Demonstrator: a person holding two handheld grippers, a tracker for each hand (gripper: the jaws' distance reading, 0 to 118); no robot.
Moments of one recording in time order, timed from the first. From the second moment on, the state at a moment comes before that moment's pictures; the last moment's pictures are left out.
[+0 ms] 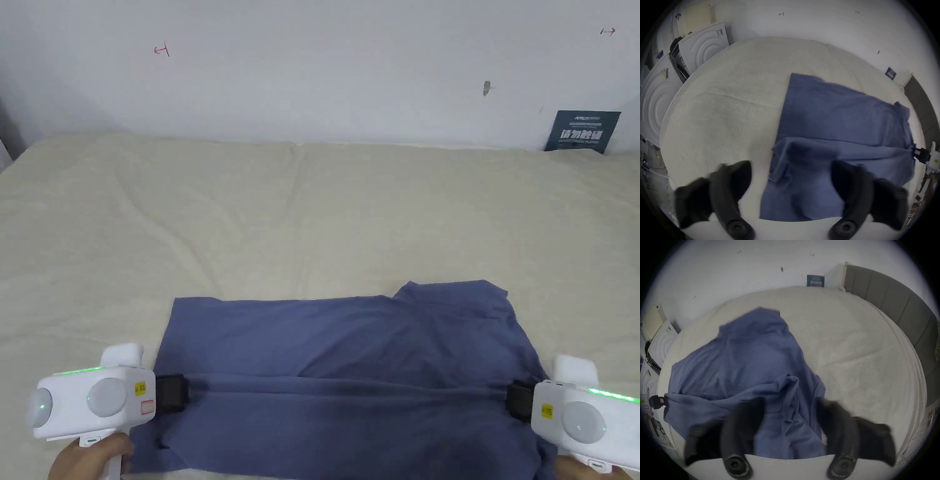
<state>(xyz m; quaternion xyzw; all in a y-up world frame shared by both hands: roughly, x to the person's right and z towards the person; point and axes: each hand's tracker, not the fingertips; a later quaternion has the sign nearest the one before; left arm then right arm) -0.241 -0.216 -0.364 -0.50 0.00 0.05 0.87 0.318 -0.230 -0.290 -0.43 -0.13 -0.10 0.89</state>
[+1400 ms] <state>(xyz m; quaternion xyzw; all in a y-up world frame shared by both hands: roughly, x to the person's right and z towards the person) -0.252 -0.231 -0.305 -0.51 0.04 0.08 0.86 0.257 -0.121 -0.114 -0.20 -0.11 -0.01 0.97</state>
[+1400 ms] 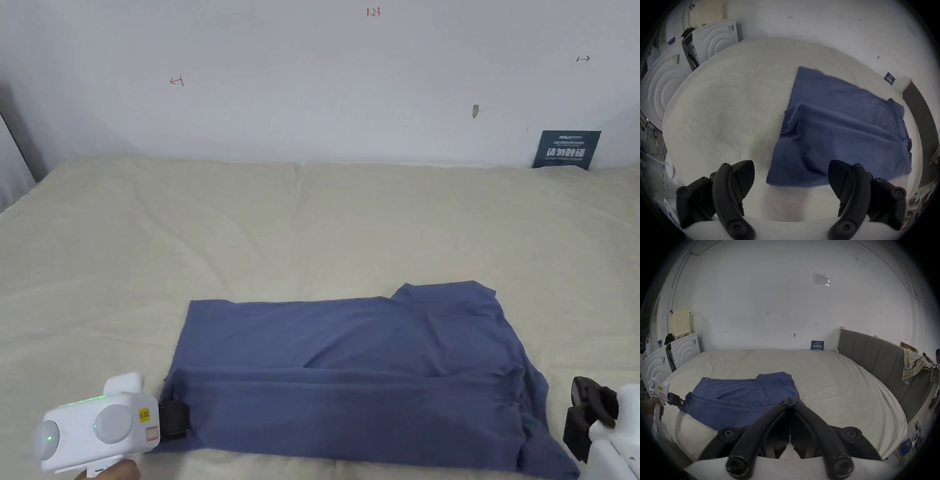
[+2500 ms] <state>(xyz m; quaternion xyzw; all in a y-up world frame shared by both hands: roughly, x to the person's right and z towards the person) -0.266 -0.196 -0.269 -0.47 -0.02 0.14 0.87 0.317 -0.215 -0.171 -0.43 -0.10 -0.14 0.89</state>
